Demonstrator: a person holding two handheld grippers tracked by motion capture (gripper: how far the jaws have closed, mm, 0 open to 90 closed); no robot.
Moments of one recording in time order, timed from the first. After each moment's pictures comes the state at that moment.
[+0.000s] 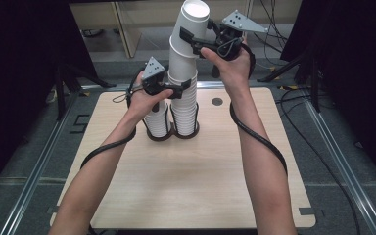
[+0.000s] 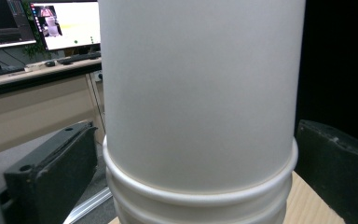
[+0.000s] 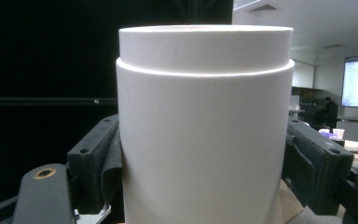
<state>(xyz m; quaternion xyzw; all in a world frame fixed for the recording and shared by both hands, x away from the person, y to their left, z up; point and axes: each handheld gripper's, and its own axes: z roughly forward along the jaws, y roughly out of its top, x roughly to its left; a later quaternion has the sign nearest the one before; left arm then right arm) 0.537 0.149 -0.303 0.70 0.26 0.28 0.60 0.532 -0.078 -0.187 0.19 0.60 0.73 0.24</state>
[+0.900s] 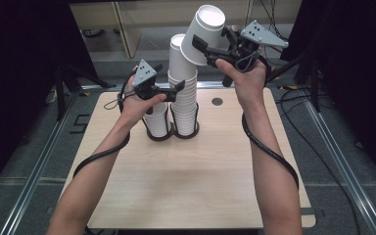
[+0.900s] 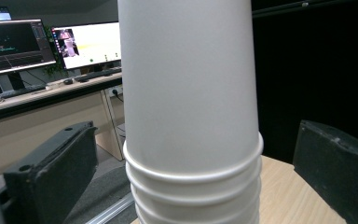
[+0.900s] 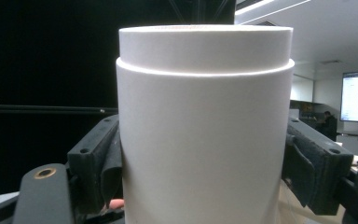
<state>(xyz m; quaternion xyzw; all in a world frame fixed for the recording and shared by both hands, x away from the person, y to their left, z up) 0.507 0.163 -0.297 0.67 0.25 0.31 0.62 0.495 -0.107 -0.195 0.18 0.59 0.75 0.25</state>
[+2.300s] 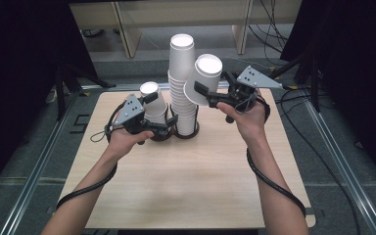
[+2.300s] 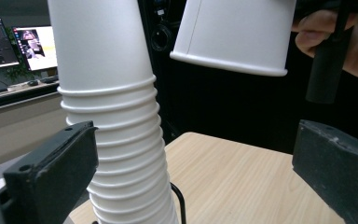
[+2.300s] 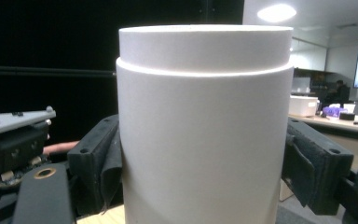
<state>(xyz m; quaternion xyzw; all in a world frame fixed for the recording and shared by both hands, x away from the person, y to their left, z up) 0.423 0.184 -0.330 0.69 0.21 0.27 0.64 0.454 -0.112 -0.275 0.20 0.64 0.71 0.21</state>
